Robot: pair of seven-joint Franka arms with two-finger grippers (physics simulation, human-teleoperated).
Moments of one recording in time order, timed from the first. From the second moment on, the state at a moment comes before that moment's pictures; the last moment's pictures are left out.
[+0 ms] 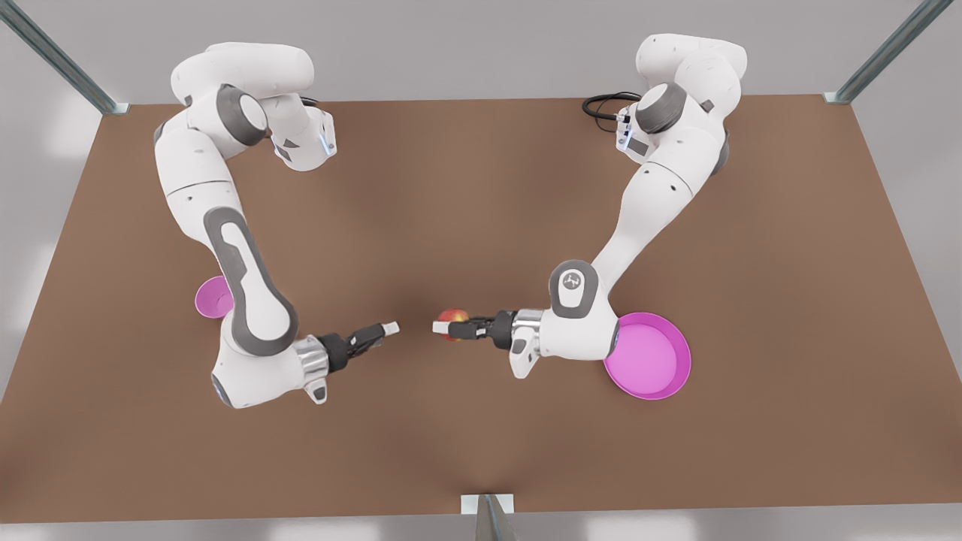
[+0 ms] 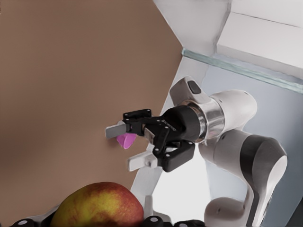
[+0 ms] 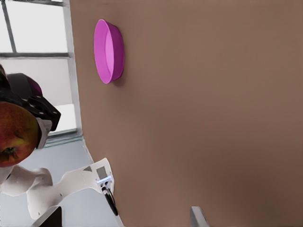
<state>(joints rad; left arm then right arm) -0.20 1.06 -0.66 -0.98 -0.81 2.21 -0.27 -0.09 0.92 0.44 -1.14 0.67 1.65 -0.27</state>
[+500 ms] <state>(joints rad) -0.21 1.10 -0.70 -0.98 -0.94 2.27 -0.17 -0.13 0.99 0.56 -1.19 0.92 1.77 -1.01</state>
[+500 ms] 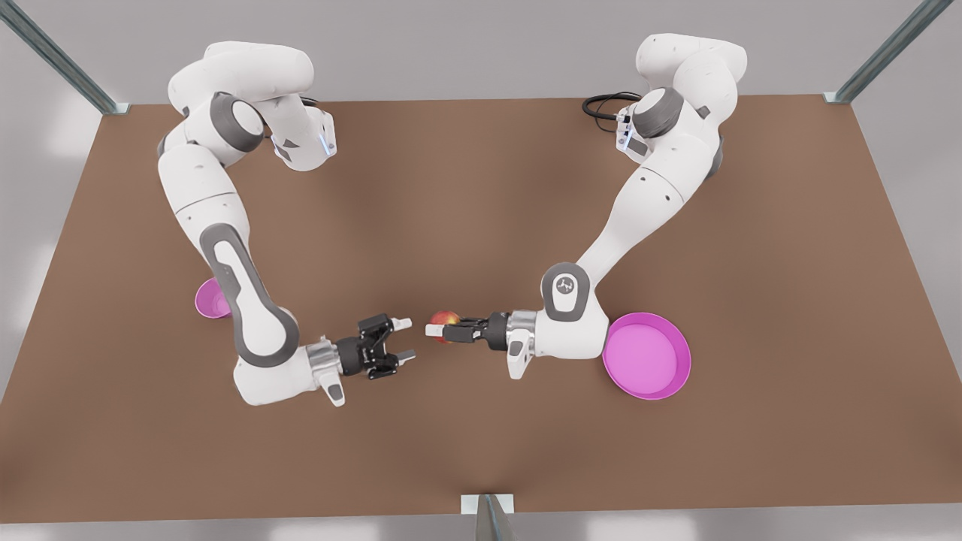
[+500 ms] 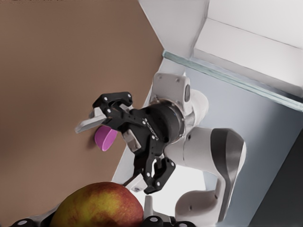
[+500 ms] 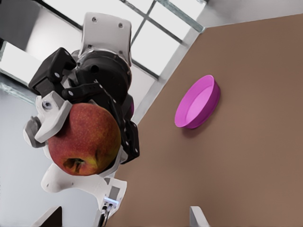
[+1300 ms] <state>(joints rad) -0.21 1.10 -0.70 -0.99 -0.95 2.32 0.04 -0.11 1.00 0.63 -1.23 1.09 1.82 -1.58</state>
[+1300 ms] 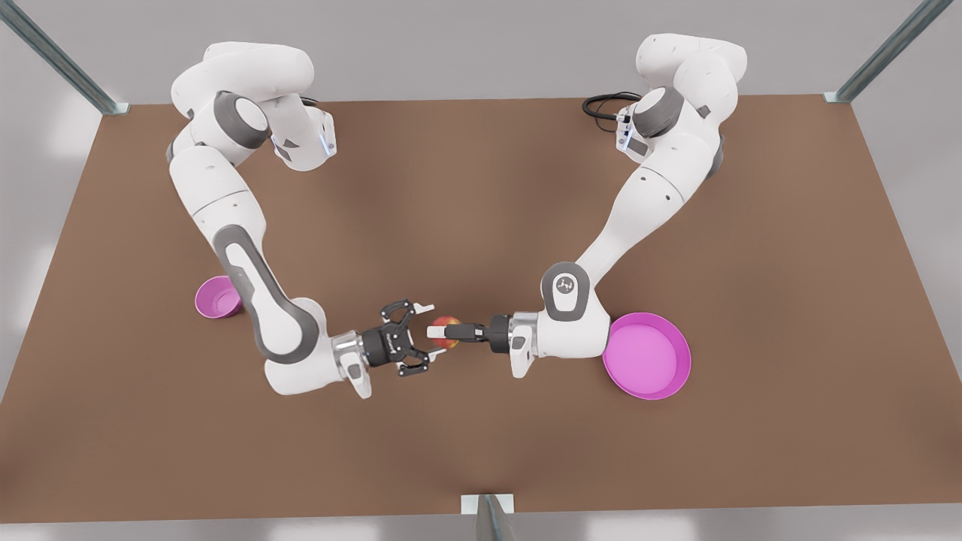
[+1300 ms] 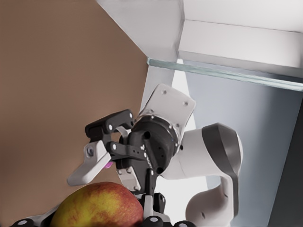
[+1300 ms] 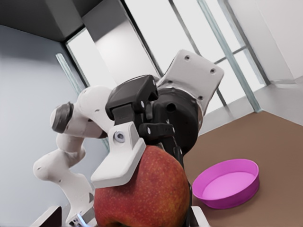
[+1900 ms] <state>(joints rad) -0.21 1.10 -0.70 -0.99 -0.94 2.32 0.07 -0.06 1.00 0.63 -1.24 1.13 1.89 -1.71</state>
